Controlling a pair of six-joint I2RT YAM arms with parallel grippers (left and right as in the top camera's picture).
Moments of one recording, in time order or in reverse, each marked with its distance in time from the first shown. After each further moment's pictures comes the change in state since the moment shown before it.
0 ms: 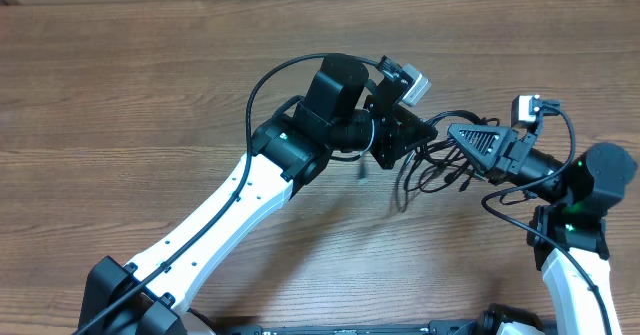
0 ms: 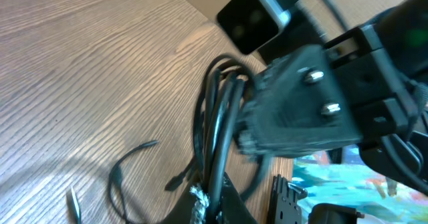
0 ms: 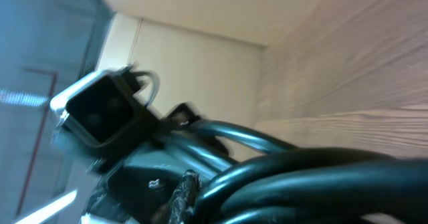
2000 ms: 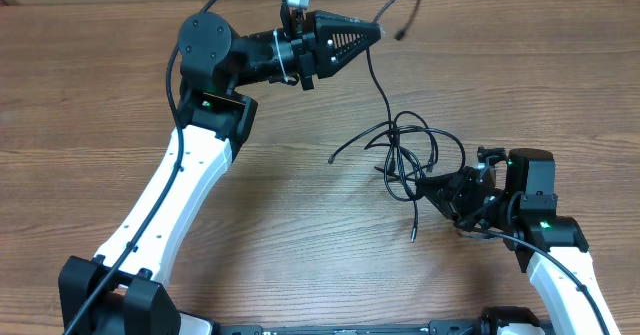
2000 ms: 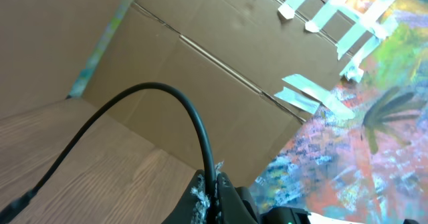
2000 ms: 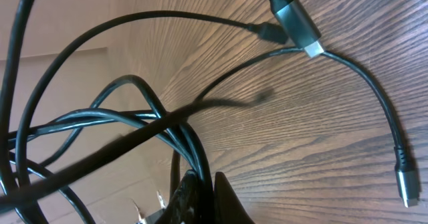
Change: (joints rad) left arm 0.367 -0.002 -0.008 0.858 0.396 -0.647; right arm 0.238 -0.005 0.019 -0.990 0.540 -0.505
